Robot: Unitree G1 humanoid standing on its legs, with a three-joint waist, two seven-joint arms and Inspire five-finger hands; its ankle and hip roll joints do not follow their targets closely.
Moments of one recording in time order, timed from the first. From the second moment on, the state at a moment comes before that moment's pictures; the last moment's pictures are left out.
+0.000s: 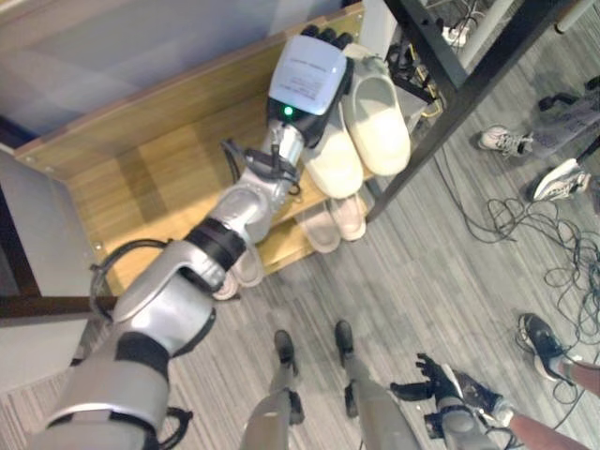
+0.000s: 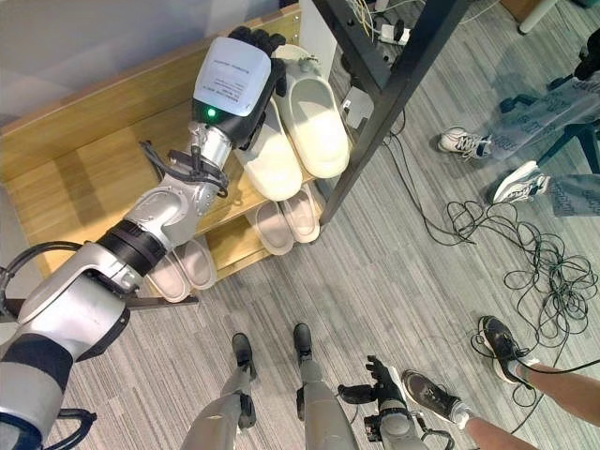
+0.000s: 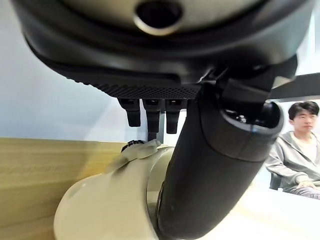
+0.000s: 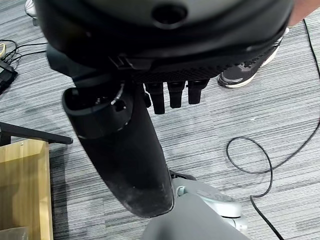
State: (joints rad) left arm -1.24 0.43 -0.75 0.73 0.72 0.11 0.45; right arm -0.09 -0.28 0.30 1.09 0.16 -0.20 -0.22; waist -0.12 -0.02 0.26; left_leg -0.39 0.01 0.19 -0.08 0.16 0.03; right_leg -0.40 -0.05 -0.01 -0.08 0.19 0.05
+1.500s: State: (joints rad) left arm -0.15 0.56 -0.36 0.00 0.48 -0.16 0.30; right arm 0.04 -0.19 0.18 1.19 0.12 -0.10 -0.20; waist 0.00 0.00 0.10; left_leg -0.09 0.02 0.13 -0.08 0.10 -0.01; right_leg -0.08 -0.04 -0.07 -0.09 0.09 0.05
